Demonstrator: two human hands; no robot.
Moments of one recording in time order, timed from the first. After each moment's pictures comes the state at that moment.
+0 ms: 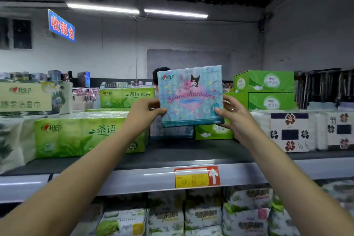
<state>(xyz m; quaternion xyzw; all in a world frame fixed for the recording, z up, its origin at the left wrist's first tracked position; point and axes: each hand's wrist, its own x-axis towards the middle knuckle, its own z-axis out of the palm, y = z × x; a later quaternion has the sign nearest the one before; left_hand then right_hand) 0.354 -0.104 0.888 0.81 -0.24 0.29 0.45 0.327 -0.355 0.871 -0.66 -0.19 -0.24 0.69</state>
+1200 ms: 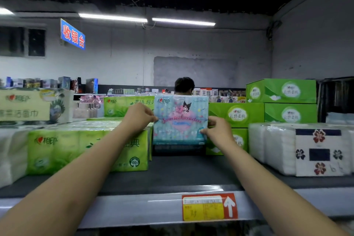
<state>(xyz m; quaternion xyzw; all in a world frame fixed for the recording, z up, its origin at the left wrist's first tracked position) 0.439 -0.077 0.907 0.88 -0.13 0.30 0.35 0.435 -0.316 0.866 -0.82 -0.06 -0.32 0.47</state>
